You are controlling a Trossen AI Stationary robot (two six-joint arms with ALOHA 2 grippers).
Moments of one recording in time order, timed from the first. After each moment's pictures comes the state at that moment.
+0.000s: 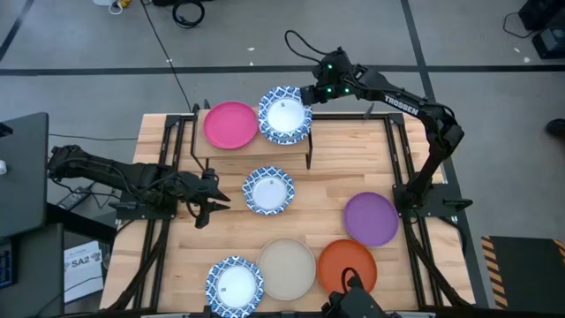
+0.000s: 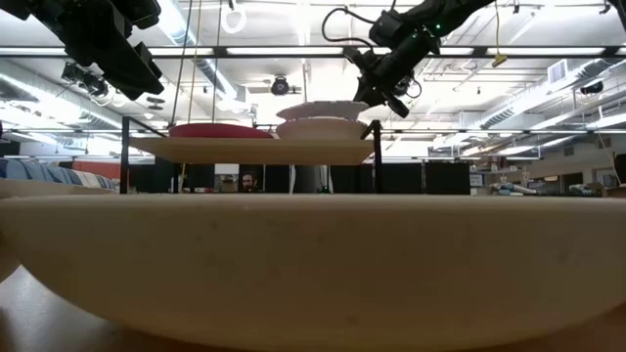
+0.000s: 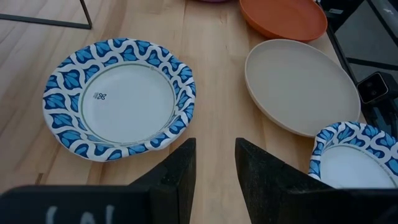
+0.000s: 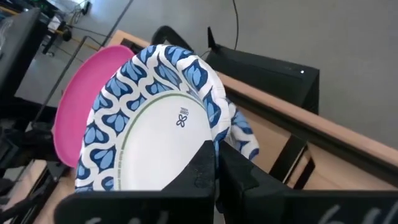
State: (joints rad) left arm -0.21 0.79 0.57 -0.40 -0.10 -0.27; right arm -0.72 1.70 1.59 -0.57 -0.27 0.51
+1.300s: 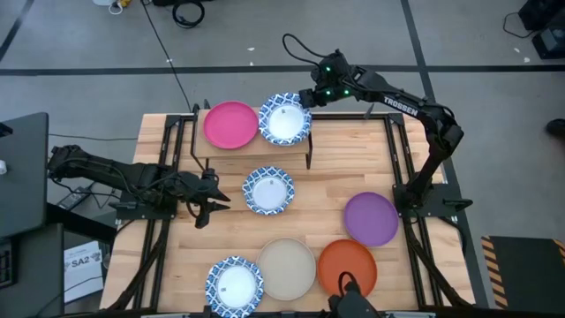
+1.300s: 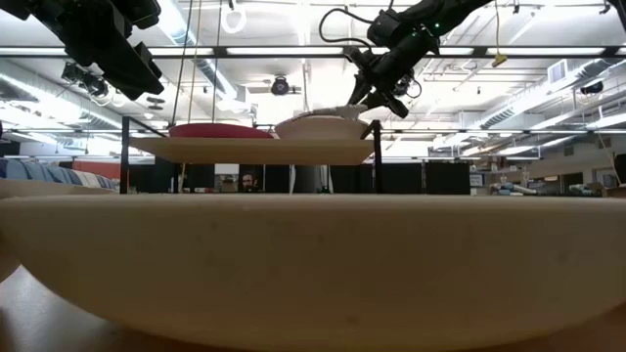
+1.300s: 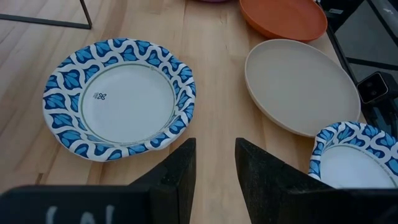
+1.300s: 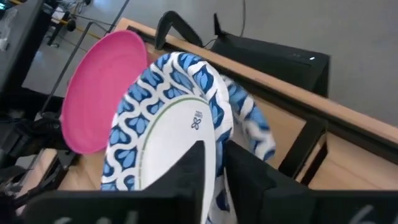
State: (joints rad) left arm -0.21 0.79 0.57 -0.40 -0.10 -0.27; right arm -0.70 1.70 1.59 -0.60 -0.29 0.52
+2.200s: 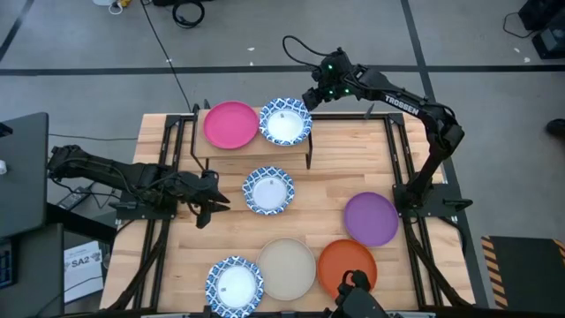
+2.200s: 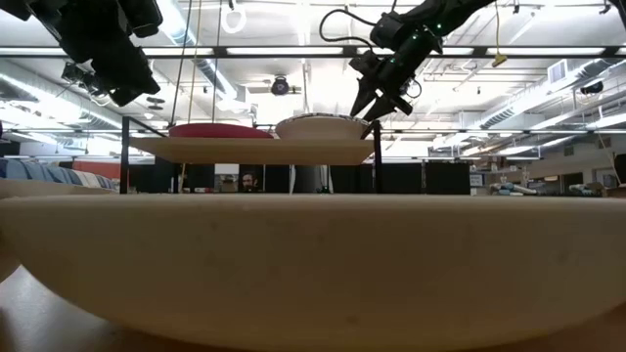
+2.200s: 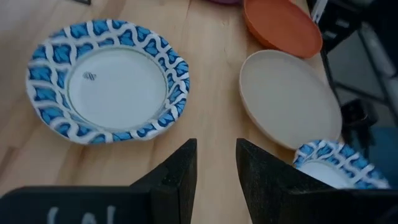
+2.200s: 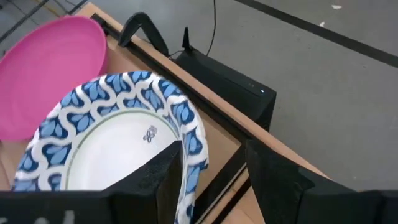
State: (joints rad) left arm -0.21 0.79 0.57 -0.40 -0.07 -0.45; right arm -0.72 1.69 1.59 -0.62 -0.16 0.23
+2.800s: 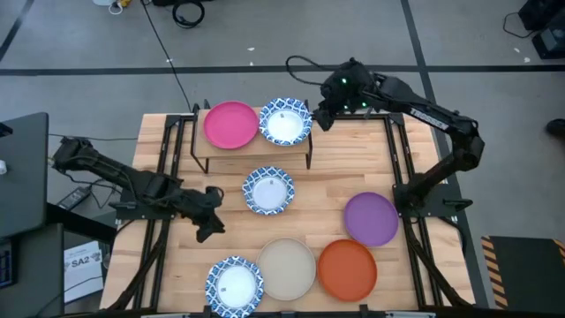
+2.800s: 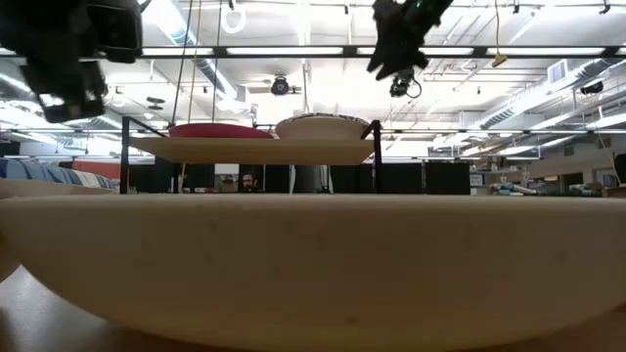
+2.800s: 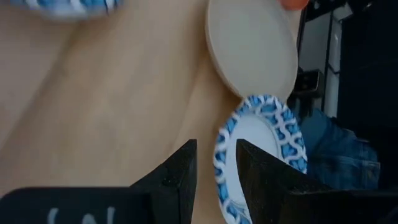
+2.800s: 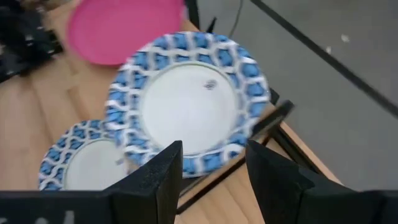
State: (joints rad) left arm -0.38 0.92 0.57 -0.40 0.07 -0.92; right arm -0.51 1.47 1.59 -0.85 -0.04 0.11
